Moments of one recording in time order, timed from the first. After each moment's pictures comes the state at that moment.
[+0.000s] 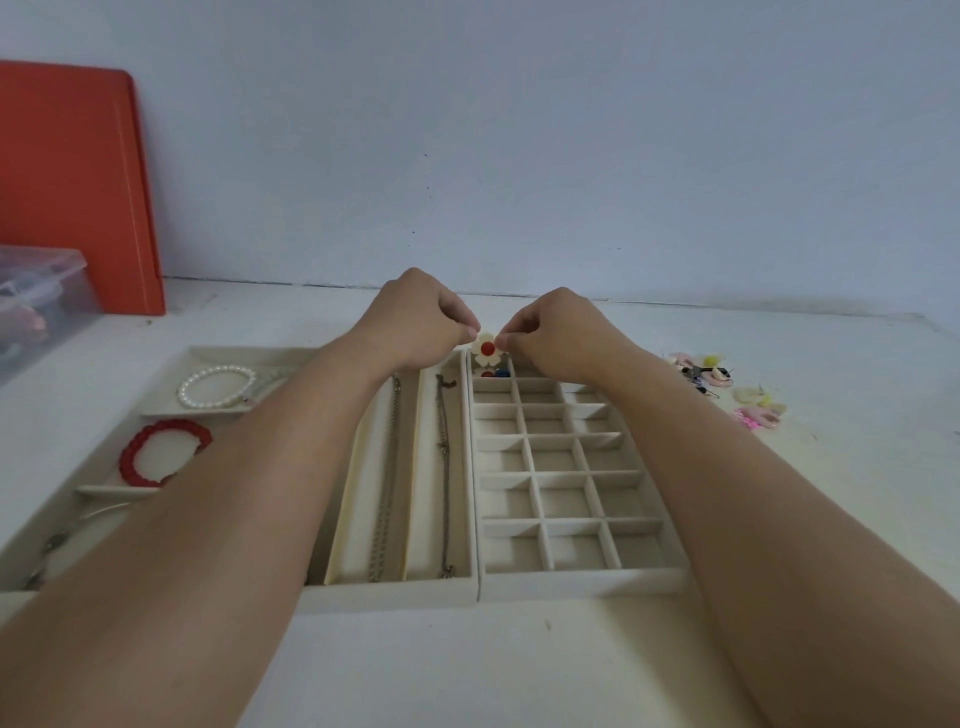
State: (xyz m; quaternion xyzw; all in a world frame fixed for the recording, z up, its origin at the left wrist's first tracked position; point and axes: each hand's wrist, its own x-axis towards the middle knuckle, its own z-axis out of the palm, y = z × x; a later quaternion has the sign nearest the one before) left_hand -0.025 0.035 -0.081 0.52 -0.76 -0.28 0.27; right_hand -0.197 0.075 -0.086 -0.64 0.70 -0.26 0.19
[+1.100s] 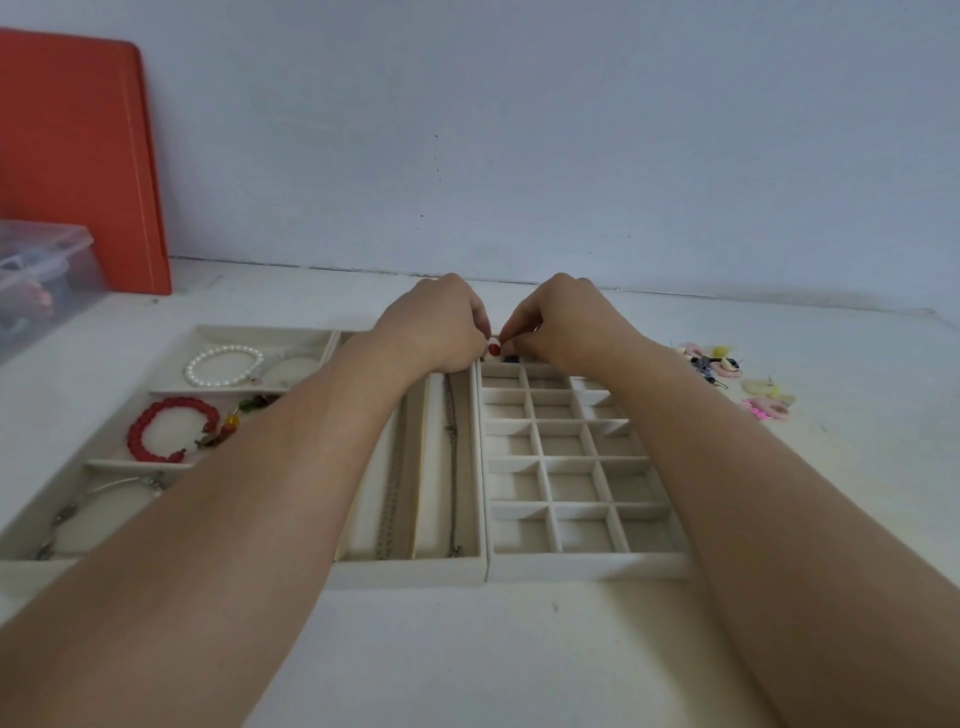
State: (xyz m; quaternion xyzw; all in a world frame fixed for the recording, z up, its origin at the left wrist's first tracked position) left_hand -0.038 0.043 -0.089 0.55 -0.79 -0.19 0.18; right_hand -0.197 0.073 -0.089 -0.69 0.67 -0.23 0.15
